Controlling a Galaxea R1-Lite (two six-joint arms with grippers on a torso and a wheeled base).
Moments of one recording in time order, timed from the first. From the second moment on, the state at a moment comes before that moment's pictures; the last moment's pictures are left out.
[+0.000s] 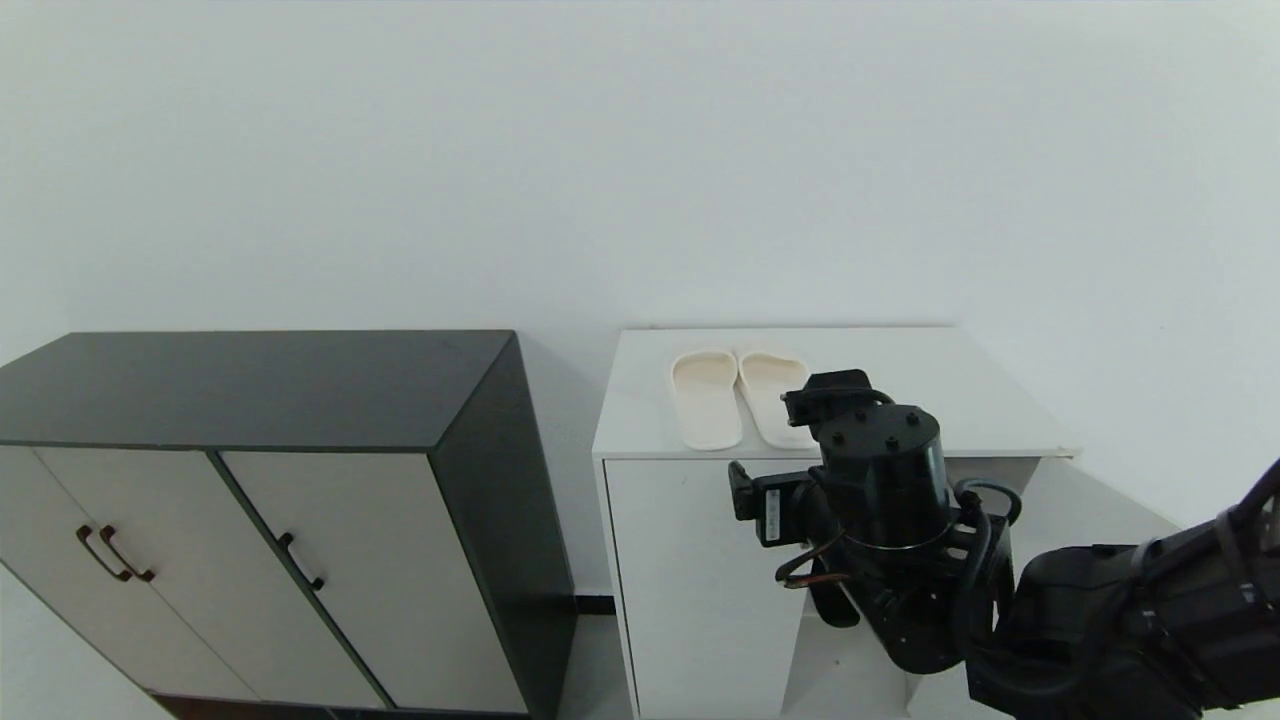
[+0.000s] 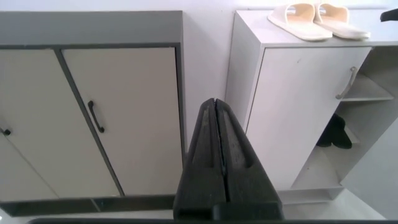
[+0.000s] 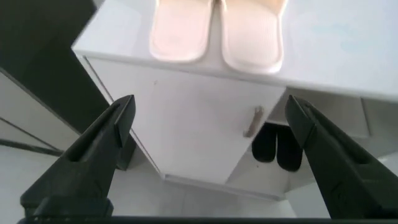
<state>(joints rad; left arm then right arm) 0.00 0.00 0.00 0.00 -0.02 -0.01 0.87 1.89 -0.88 -0.72 -0.68 0.21</state>
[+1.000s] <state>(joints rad) 0.00 0.00 0.00 0.00 -0.02 -0.01 0.84 2.06 -0.94 -0.87 -0.62 0.22</state>
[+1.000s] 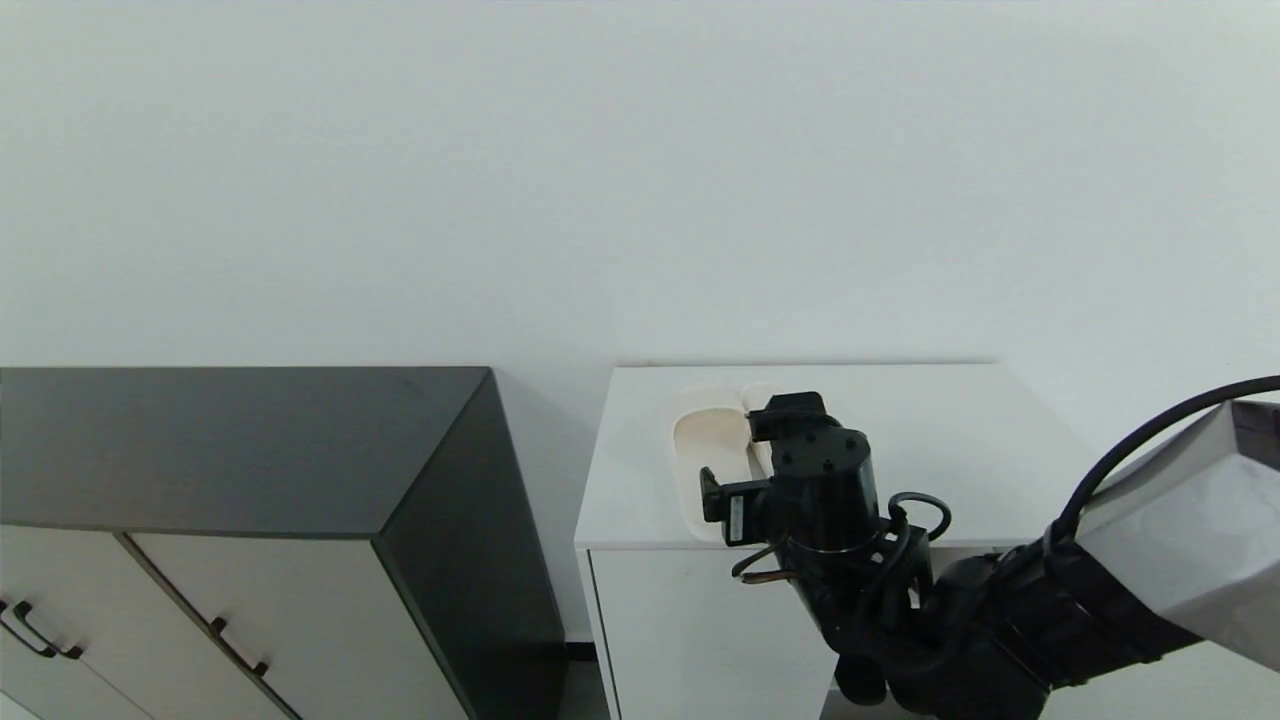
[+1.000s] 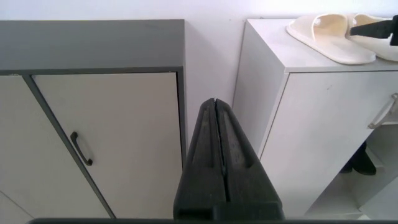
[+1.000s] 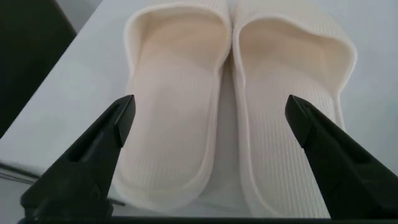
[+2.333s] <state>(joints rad) 0.00 0.00 0.00 0.00 -0.02 -0.01 0.71 2.28 -1.29 -0.76 -0.53 0.16</state>
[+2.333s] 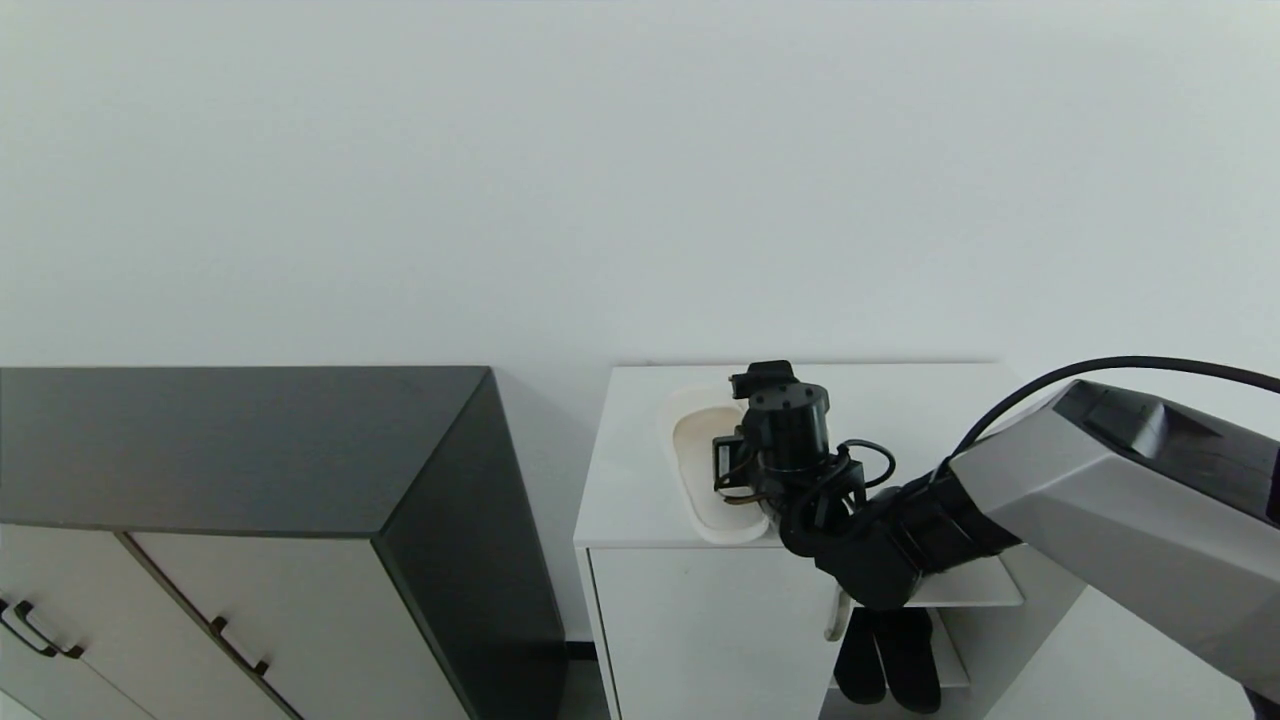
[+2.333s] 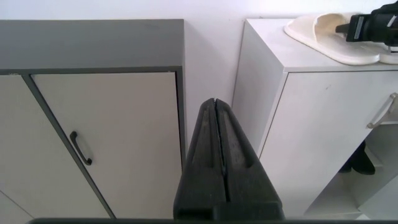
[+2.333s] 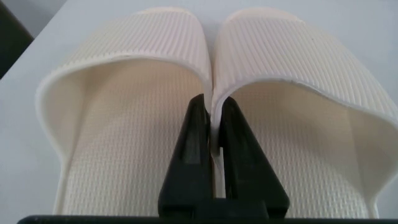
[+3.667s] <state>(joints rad) 0.00 0.00 0.00 0.00 -0.02 -0.01 0.80 1.73 -0.64 -0.81 -0.34 0.13</state>
